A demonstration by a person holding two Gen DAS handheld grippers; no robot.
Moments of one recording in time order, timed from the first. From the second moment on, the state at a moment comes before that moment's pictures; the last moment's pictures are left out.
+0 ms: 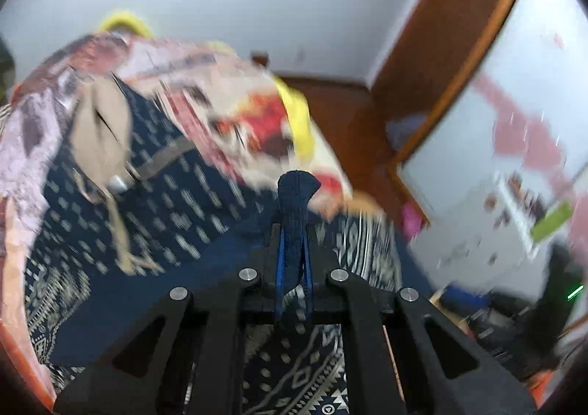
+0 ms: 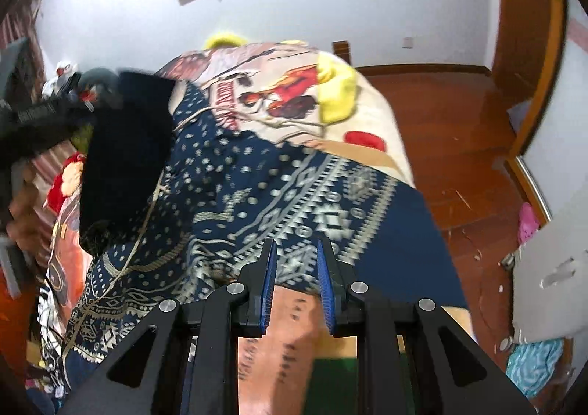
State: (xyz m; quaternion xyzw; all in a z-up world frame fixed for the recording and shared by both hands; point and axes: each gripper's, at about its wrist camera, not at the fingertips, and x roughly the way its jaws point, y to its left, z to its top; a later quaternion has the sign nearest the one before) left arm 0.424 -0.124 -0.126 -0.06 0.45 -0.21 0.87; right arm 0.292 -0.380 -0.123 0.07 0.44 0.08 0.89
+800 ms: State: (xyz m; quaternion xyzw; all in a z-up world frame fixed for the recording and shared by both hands) left arm 0.416 -0.080 -0.182 0.05 0.51 -0.14 0.84; right arm 0.270 -0.473 -0.195 0.38 0.49 0.04 0.78
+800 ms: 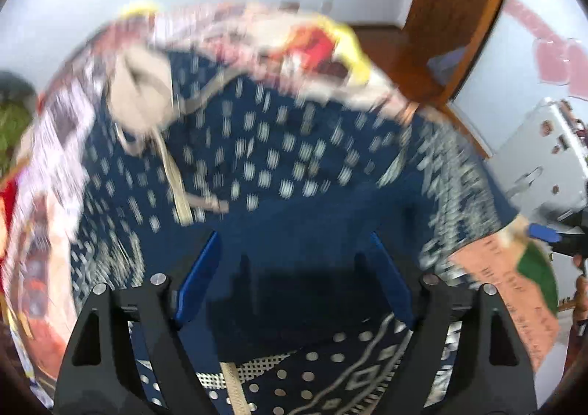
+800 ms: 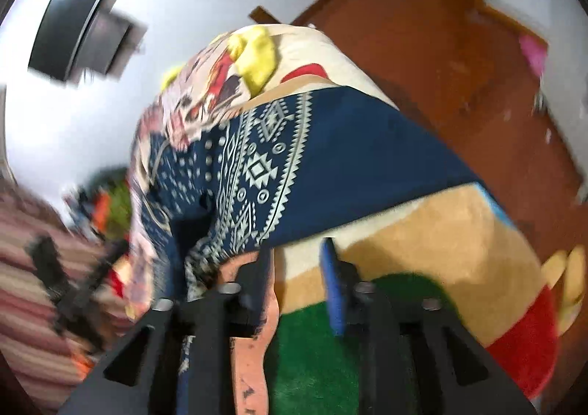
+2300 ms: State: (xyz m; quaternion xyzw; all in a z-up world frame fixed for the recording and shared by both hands) left arm 0.381 0.009 -0.145 -0.03 0.44 -0.13 0.89; right arm 0.349 -0.448 -0.129 0.38 0.37 0.04 0.85
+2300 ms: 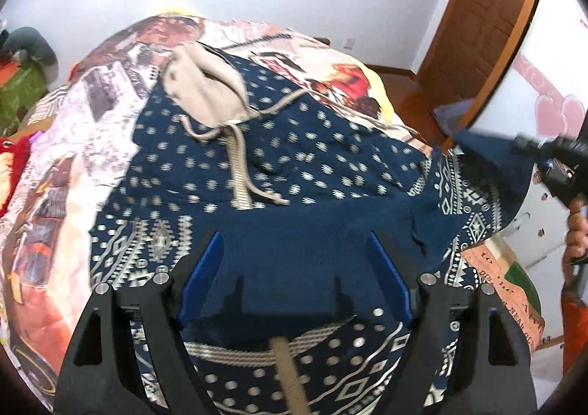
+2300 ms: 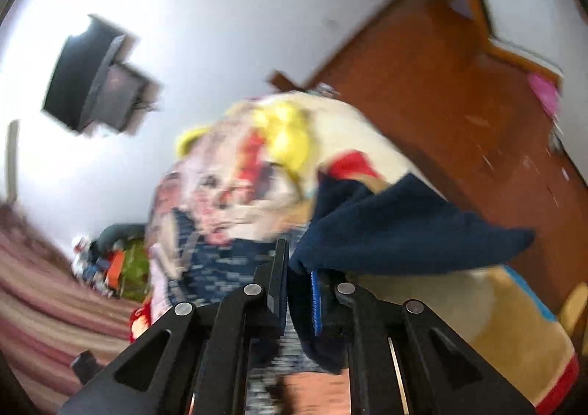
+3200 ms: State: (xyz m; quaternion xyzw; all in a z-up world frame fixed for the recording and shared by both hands) left arm 0.386 0.058 -0.183 -0.11 0.49 -0.13 0.85; right arm 0.370 -0.205 -0.222 0.20 0.65 0.19 0.71
